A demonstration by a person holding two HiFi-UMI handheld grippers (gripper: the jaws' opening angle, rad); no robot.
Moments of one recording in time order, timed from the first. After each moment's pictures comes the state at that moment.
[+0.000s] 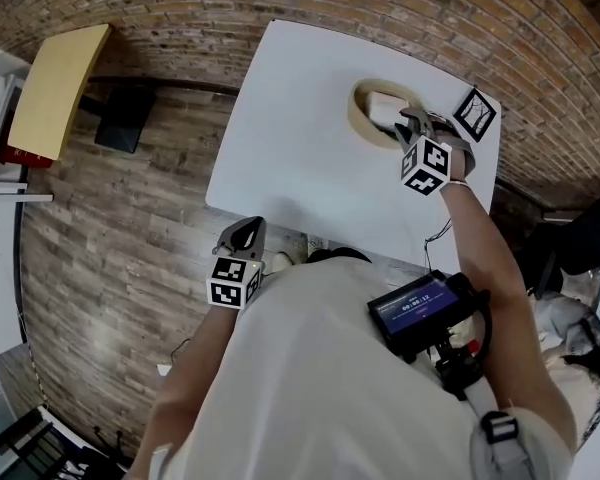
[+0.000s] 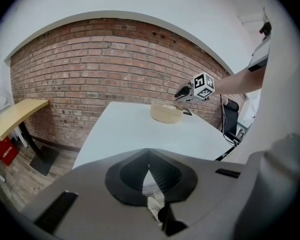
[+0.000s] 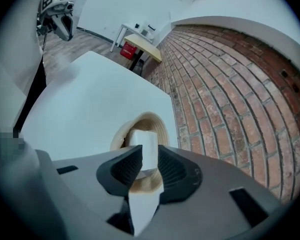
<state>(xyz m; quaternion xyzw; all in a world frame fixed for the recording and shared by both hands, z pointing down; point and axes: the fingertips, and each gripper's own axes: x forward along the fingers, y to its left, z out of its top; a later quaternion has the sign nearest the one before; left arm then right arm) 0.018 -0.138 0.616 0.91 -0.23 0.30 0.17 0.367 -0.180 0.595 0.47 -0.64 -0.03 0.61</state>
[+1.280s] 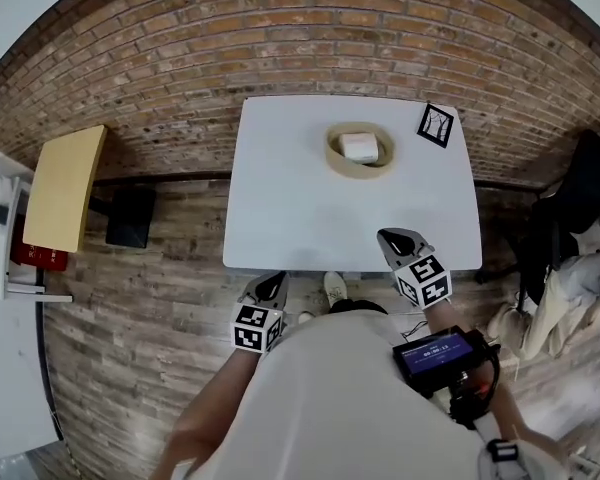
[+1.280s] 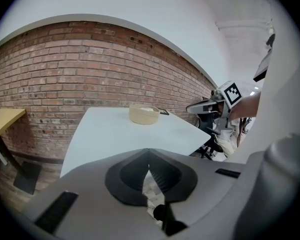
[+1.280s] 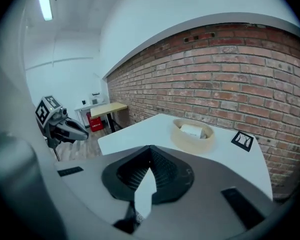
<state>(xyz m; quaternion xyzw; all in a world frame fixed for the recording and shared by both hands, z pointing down) 0.015 -0.099 0.597 0.95 -0.11 0.28 0.13 0.219 -0.014 0.555 0.69 -0.67 0.21 0.17</state>
